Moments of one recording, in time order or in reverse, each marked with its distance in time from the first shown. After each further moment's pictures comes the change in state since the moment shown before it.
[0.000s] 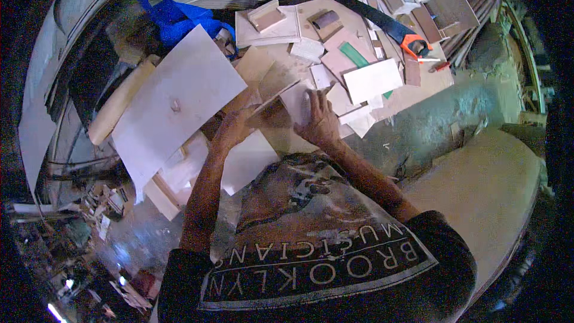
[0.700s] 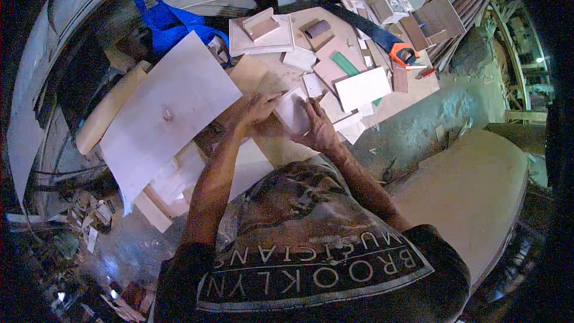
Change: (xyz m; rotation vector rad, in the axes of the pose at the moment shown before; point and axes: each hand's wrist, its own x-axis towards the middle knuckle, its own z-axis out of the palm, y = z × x) left_hand 0.122 -0.103 0.085 0.002 0.325 0.404; right_hand 0.005 0.024 0.011 0.177 -0.059 -0.127
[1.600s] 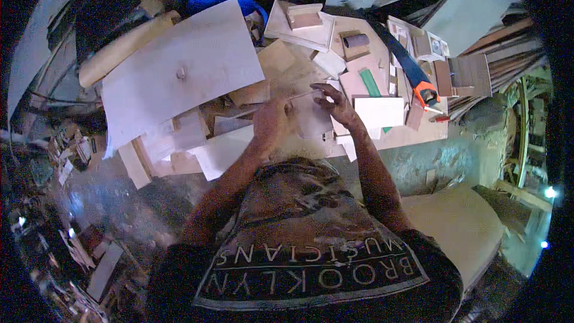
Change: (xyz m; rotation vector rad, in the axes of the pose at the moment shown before) left_hand 0.001 0.155 -0.029 0.085 0.270 -0.634; right_hand 0.088 0.059 -0.021 0.462 -0.299 -0.113
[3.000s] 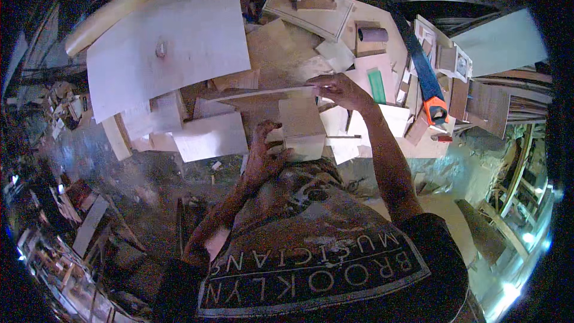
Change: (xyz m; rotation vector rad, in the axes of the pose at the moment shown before) left_hand -0.086 0.028 0.032 -0.643 0.041 -0.198; right_hand 0.064 0.032 -0.047 0.141 -0.585 0.219
